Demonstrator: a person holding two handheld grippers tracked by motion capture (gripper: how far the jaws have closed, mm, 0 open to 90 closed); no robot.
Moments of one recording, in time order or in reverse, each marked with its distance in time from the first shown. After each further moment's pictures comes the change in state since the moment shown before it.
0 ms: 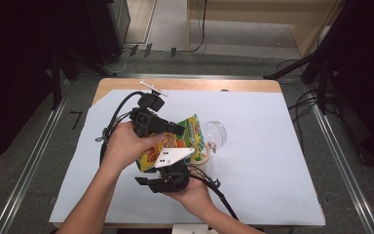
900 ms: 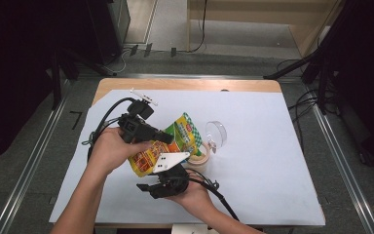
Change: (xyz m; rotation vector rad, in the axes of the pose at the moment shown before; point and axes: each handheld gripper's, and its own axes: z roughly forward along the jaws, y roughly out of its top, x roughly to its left) left arm 0.013 -0.023 -0.012 0.064 -0.019 0.052; right arm -0.002 -0.016 0.012 0.071 -0.010 -0.018
